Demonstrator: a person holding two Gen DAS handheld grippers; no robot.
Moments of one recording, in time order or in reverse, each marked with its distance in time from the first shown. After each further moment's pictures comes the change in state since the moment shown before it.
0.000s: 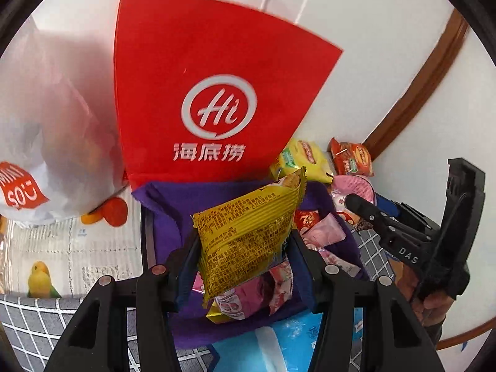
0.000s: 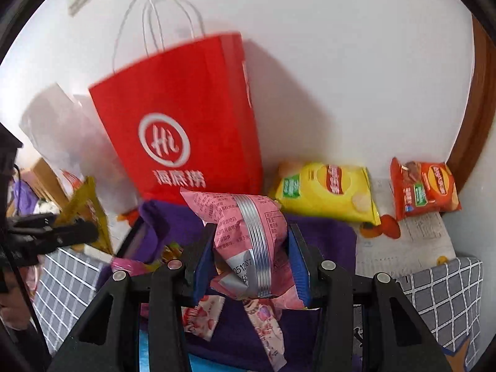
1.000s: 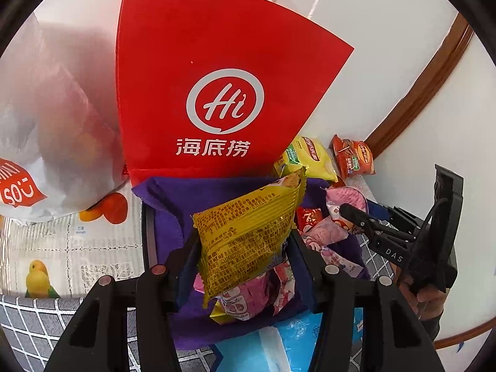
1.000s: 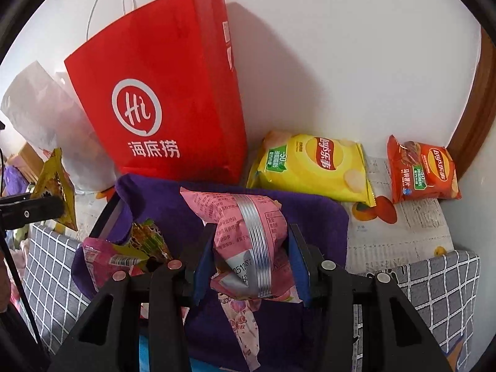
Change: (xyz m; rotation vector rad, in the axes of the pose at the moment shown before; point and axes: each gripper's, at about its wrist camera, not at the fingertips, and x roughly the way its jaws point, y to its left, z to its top) left arm 0.004 0.007 0.003 -0.009 0.014 -0.010; right arm 0.022 -0.013 -0.009 -0.024 0.095 -0.024
